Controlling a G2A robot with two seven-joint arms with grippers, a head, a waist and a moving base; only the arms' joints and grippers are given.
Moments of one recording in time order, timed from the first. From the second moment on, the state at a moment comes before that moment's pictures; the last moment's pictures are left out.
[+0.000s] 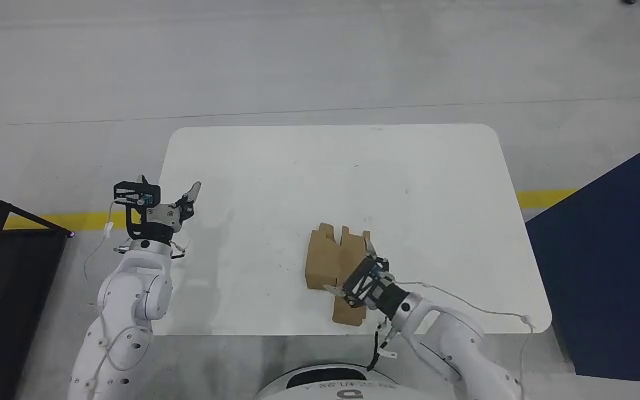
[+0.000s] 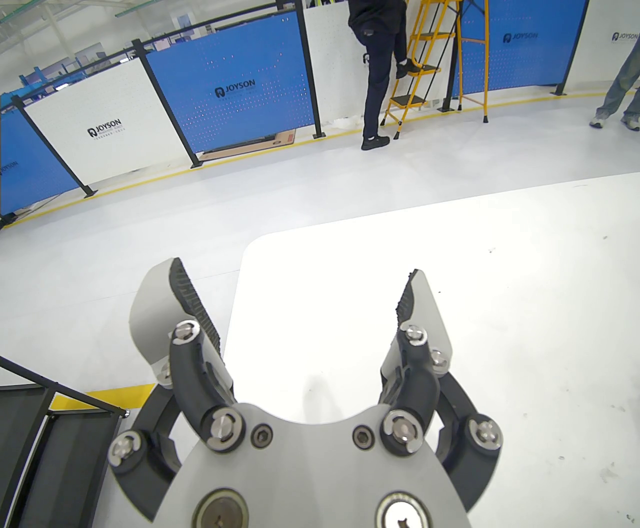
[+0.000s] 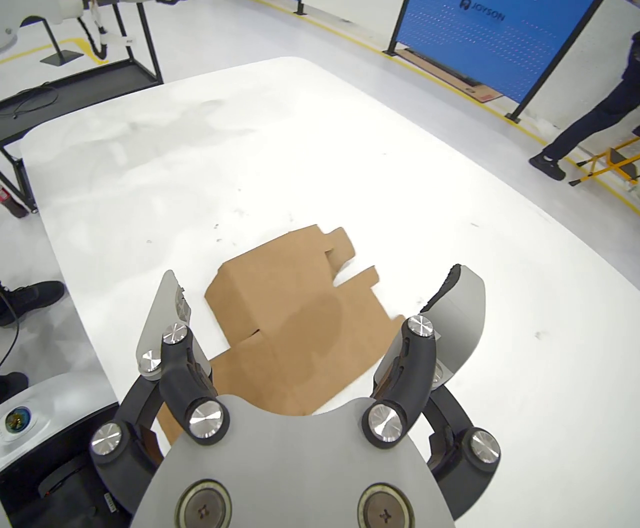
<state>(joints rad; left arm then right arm) 1.73 -1.15 -1.60 -1.80 1.33 0.00 0.00 -1.92 -1.16 1.16 -2.06 -1.59 -0.30 0.18</state>
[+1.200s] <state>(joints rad) 1.73 -1.15 -1.60 -1.80 1.33 0.00 0.00 -1.99 -1.10 1.34 -2.00 -1.85 -0.41 0.22</state>
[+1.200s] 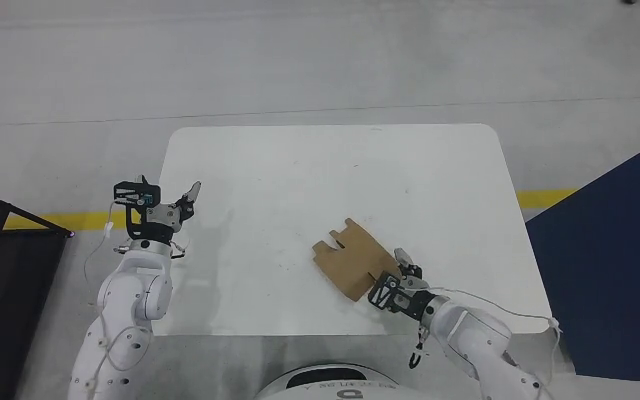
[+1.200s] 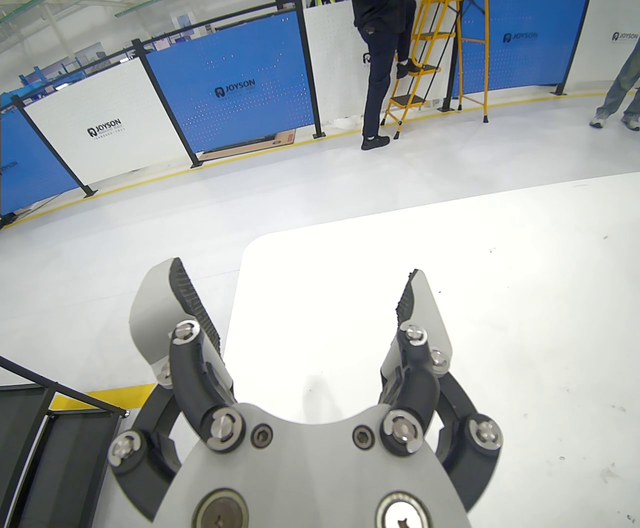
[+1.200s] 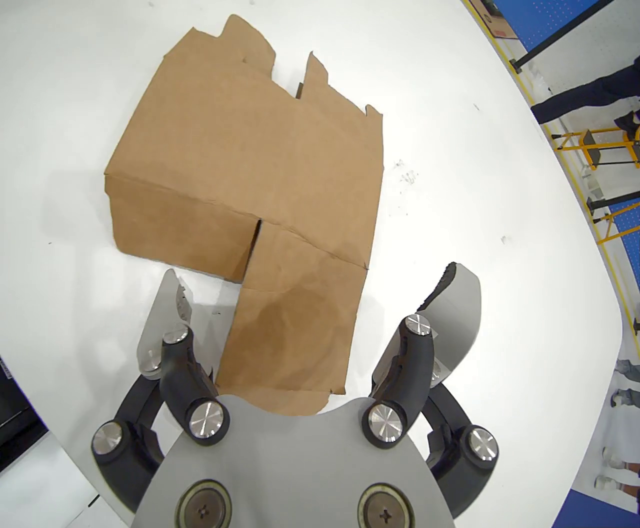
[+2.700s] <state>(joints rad) 1.73 -1.15 -1.60 -1.80 1.33 0.00 0.00 -2.02 -1.09 1.35 -2.08 -2.59 0.24 0.22</state>
